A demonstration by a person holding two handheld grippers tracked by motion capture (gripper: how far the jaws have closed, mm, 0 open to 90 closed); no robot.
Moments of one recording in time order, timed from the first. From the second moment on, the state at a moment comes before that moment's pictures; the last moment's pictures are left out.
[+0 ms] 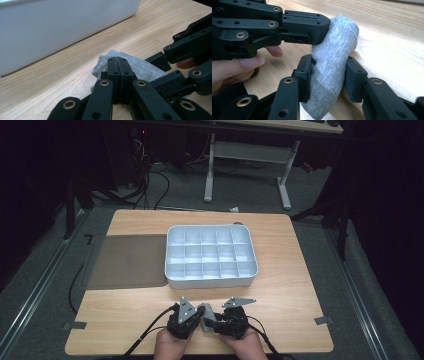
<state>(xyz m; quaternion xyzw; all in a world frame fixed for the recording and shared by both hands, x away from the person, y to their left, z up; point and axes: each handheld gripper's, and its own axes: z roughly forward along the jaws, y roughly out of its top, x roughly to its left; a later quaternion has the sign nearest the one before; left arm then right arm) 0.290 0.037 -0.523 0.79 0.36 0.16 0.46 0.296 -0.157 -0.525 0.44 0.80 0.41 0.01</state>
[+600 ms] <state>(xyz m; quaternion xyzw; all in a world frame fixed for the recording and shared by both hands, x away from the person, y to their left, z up) 0.287 0.048 -0.517 0.79 0.36 0.17 0.46 0.294 -0.155 -0.524 0.43 0.80 0.41 0.02</state>
